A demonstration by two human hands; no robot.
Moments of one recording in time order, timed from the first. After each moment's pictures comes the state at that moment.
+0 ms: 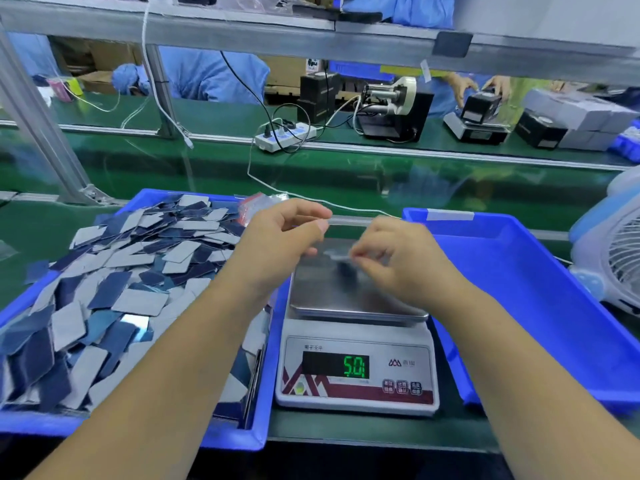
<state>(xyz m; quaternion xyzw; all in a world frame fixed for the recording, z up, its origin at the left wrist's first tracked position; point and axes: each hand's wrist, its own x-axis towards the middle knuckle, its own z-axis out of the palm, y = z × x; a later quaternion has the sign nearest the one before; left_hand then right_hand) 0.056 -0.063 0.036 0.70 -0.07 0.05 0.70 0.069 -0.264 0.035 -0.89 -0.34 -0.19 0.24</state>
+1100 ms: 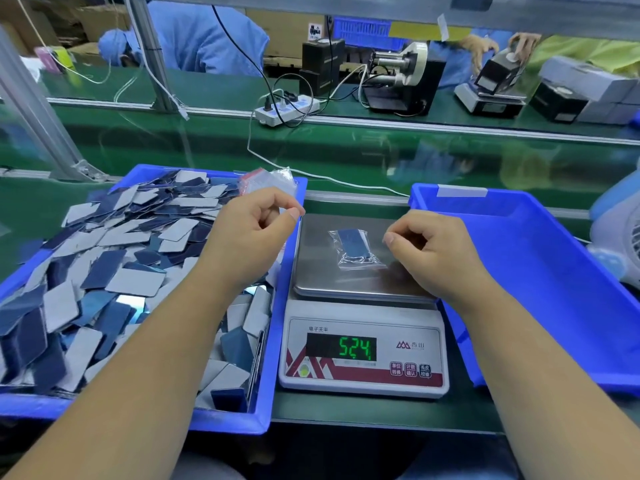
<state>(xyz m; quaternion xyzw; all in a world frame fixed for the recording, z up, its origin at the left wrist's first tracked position) 0.053 -0.032 0.014 0.82 -0.07 0.15 0.55 0.066 -0.284 0.006 -0.88 -0.18 -0.15 0.40</state>
